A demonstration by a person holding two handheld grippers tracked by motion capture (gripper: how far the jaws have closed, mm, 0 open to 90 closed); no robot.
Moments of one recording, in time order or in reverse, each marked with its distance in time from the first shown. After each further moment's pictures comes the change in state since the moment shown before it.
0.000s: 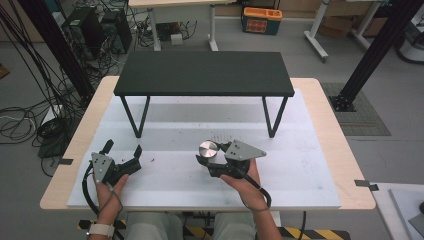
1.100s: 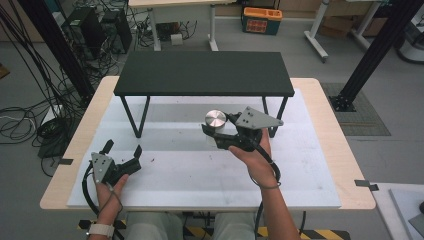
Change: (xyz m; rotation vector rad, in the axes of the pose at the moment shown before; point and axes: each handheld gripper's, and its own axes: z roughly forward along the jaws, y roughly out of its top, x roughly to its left) left arm 0.001 0.000 0.000 0.002 -0.002 -0.002; right arm -0.026 0.076 -0.014 -0.064 -0.043 -0.012
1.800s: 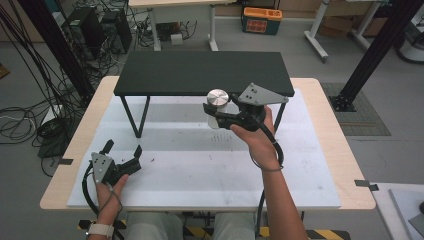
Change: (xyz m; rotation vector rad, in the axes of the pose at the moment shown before) left arm 0.001 0.000 0.000 0.000 -0.005 0.000; right arm -0.015 0.041 0.006 0.000 -0.034 0.009
